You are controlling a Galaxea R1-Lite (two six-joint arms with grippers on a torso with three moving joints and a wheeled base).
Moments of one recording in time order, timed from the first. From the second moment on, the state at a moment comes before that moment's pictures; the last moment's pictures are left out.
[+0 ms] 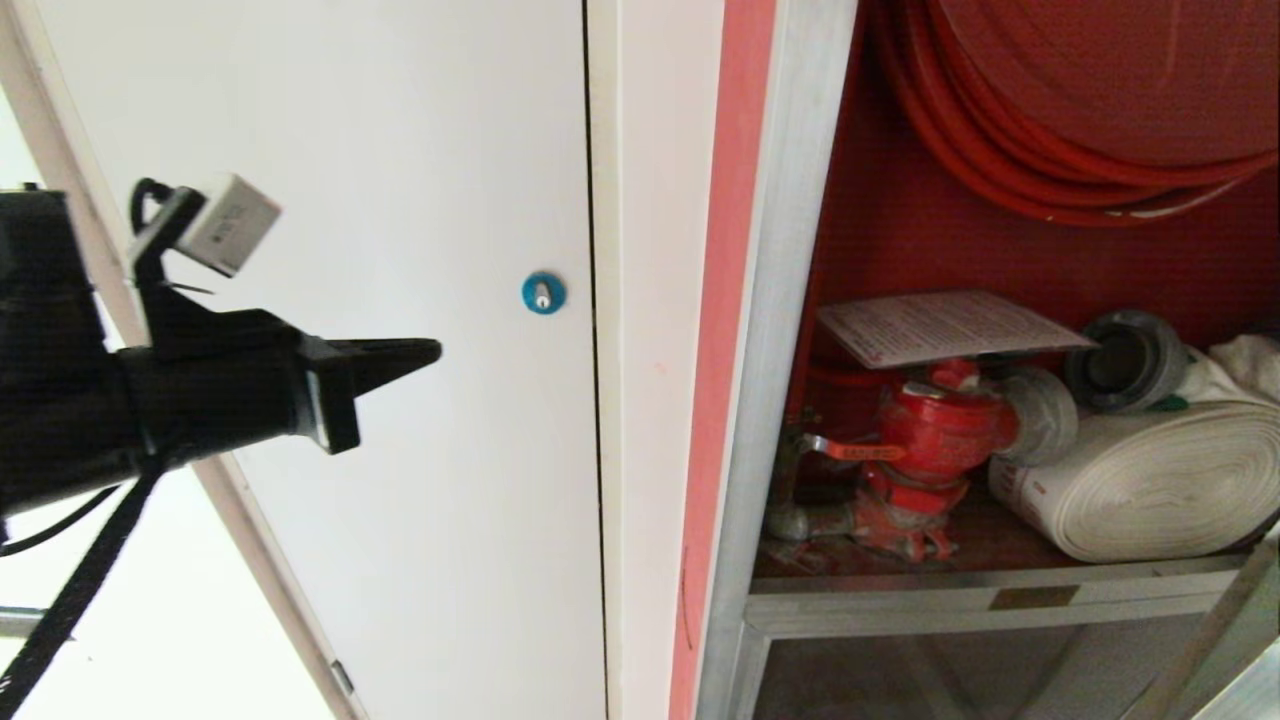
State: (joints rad) left arm -0.24 1.35 -0.83 -0.42 -0.45 0.01; right arm -0.01 0.00 0.00 0.00 0.03 -0.03
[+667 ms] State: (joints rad) left arm 0.02 0.77 -0.50 -0.42 -0.45 0.00; right arm -0.01 0.00 0.00 0.00 0.03 -0.03
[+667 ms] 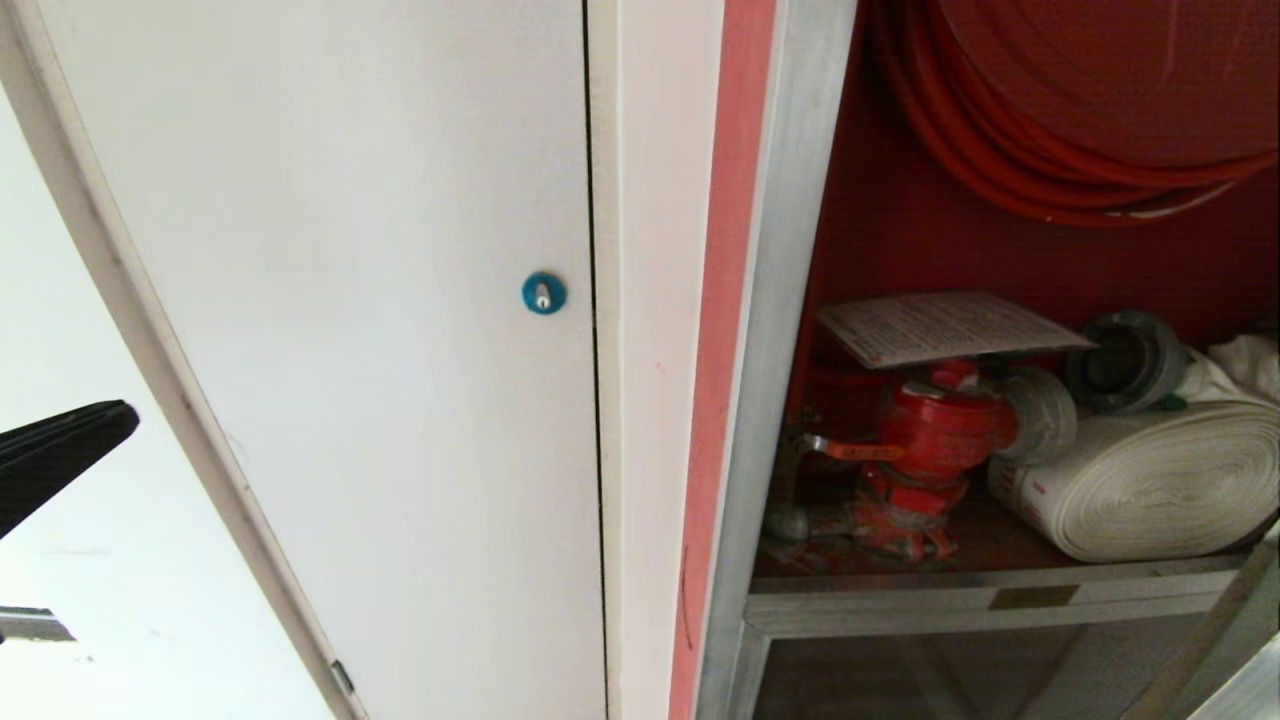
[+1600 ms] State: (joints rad) left arm 0.01 0.02 -0.07 -0.20 -0.15 0.01; right arm -0.01 0.00 0.00 0.00 0.03 -0.03
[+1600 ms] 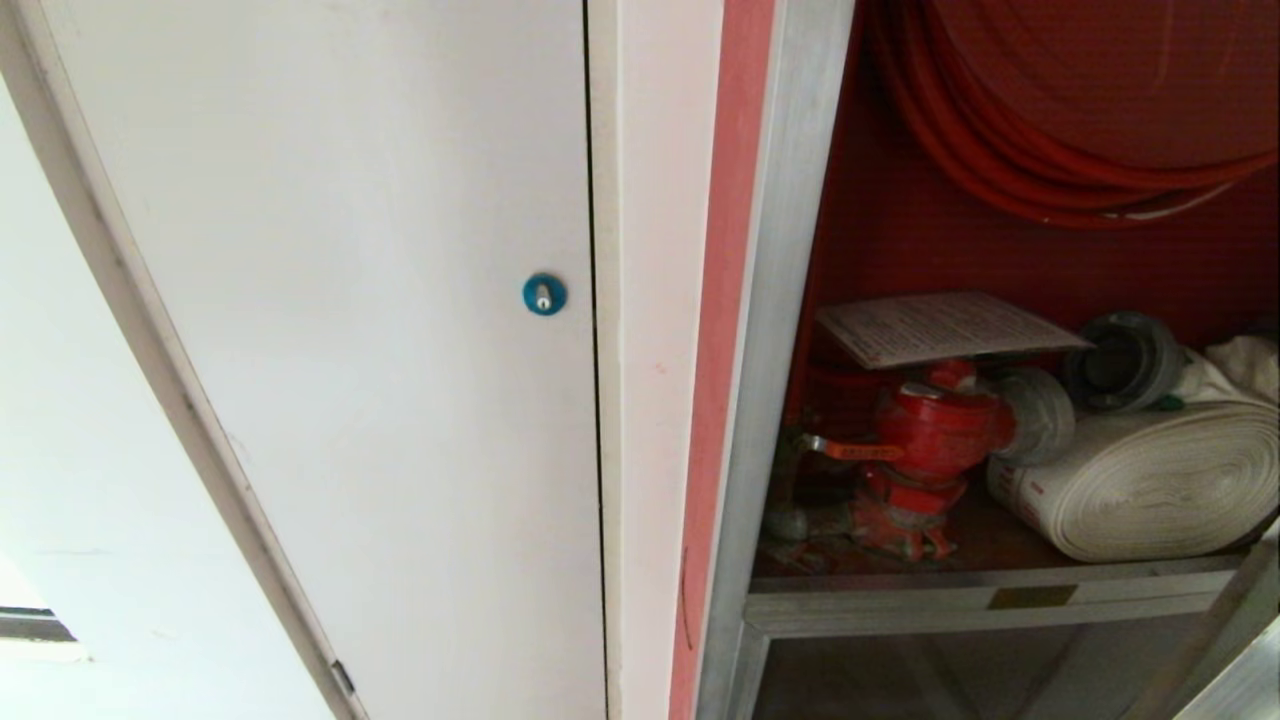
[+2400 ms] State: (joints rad) left arm 0.01 0.00 0.00 -0.01 -0.03 0.05; right arm -0.01 0.00 0.00 0.00 0.03 -0.03
